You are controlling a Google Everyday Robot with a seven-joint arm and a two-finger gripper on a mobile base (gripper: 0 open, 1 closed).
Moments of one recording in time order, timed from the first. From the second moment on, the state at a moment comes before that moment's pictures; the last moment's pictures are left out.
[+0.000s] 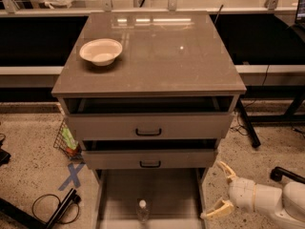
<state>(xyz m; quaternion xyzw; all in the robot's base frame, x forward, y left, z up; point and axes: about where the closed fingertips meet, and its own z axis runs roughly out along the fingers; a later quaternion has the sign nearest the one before) 0.423 -0.192 0.547 -0.46 0.70 0.26 0.48</state>
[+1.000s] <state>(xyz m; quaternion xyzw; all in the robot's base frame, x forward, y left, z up) 0.438 -0.104 0.404 -0.45 0.67 0.36 0.47</state>
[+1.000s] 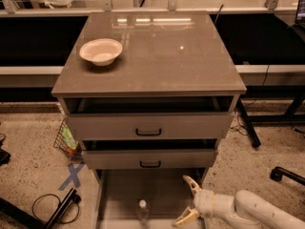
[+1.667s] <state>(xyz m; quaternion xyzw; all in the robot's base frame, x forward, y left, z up) 0.431 -0.005 0.308 -0.46 0.64 0.39 0.47</state>
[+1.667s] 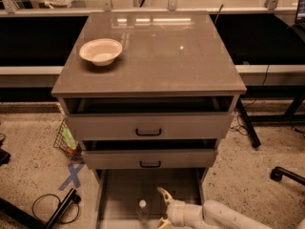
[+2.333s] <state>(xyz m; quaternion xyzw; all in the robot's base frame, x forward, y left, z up) 0.431 0.015 0.280 -0.46 0.62 0.42 0.47</state>
